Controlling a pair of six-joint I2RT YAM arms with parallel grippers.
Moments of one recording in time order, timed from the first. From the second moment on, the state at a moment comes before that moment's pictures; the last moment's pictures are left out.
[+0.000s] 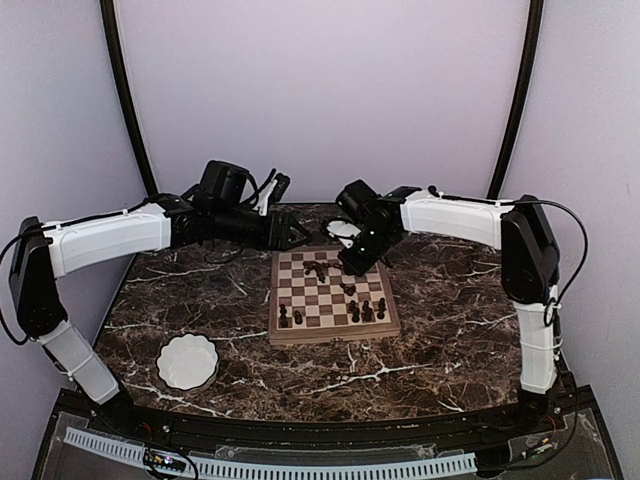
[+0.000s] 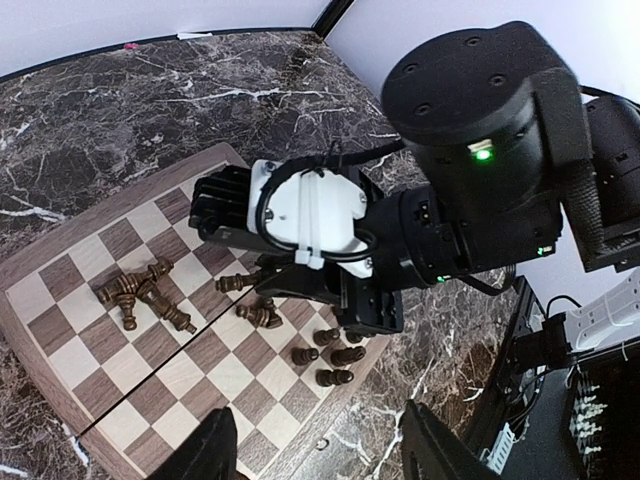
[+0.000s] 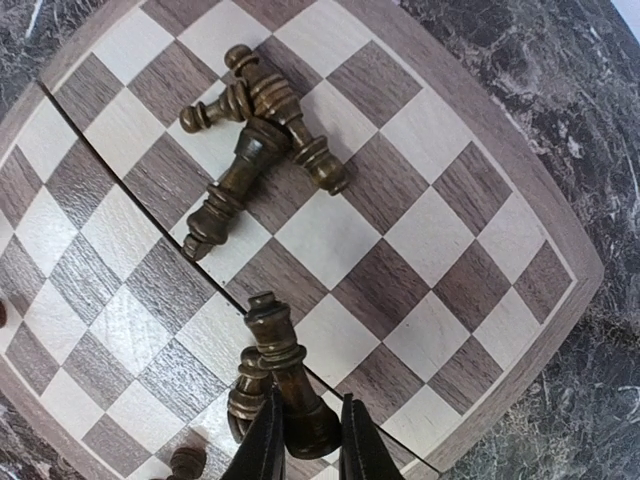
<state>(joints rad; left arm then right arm) -0.67 1.60 1.28 -0.26 0.39 -0.40 0.75 2.12 1.77 -0.80 0.02 -0.14</state>
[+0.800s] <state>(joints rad) -0.60 1.79 1.32 -0.05 0.54 -0.69 0.77 1.93 1.71 -0.73 -0.20 -0.10</state>
